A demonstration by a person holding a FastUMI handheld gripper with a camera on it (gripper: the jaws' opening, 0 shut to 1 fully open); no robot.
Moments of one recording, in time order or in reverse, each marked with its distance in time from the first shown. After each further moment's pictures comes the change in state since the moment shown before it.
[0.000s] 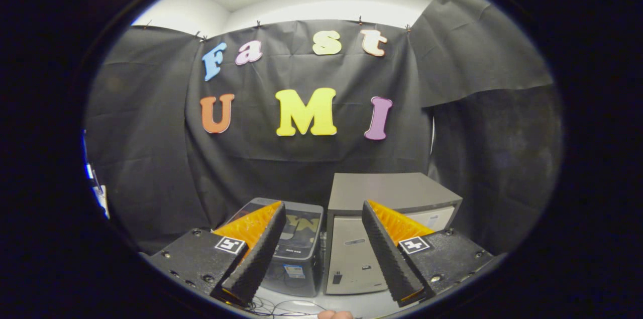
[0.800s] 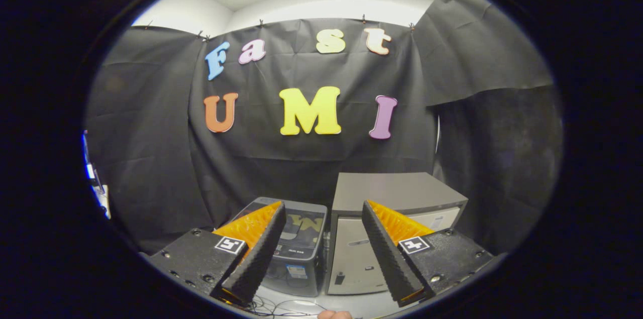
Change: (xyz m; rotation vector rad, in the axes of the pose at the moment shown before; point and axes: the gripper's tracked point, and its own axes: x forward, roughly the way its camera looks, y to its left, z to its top) arm 0.007 0.003 0.001 0.002 0.008 0.028
